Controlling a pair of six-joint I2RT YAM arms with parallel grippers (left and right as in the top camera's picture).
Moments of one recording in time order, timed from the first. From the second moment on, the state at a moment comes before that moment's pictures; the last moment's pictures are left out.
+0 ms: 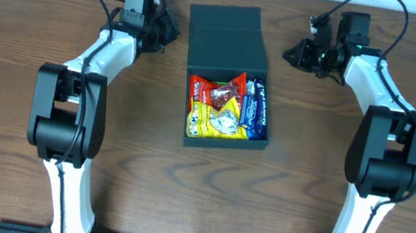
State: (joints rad) left arm -0.10 2.15 1.52 -0.20 0.35 -0.78; right arm 0.02 2.29 1.72 -0.49 -0.65 0.21
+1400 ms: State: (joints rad) left arm -0.10 2.28 1.55 -0.06 0.64 -0.87; right arm 0.07 2.43 1.80 -0.41 -0.93 0.27
